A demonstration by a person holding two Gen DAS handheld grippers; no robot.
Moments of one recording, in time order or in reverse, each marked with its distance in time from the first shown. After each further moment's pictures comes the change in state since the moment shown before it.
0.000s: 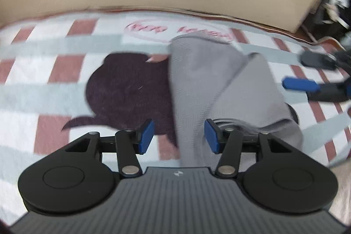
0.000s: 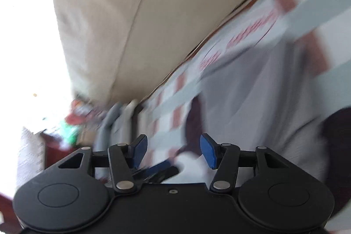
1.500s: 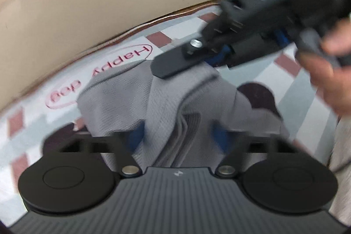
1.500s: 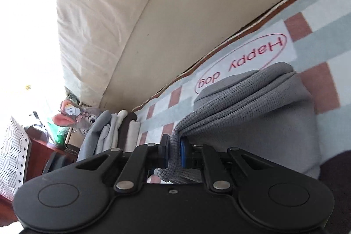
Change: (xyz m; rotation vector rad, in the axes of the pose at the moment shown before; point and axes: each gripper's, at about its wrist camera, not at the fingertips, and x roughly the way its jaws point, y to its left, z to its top) left arm 0.063 -0.076 0.040 0.387 -0.013 -0.157; right arm 0.039 0.014 0.005 -0.107 -0.038 0.023
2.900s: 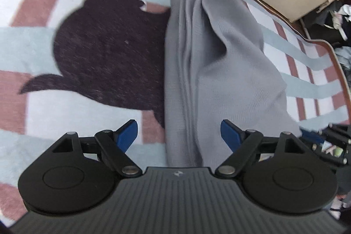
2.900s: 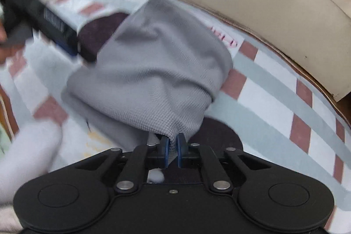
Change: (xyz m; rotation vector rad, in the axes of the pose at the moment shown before) left arm -0.001 0.096 -0.076 -0.669 0.203 -0.032; right arm -0.016 0.055 -0.094 -0.862 0.438 -0.786
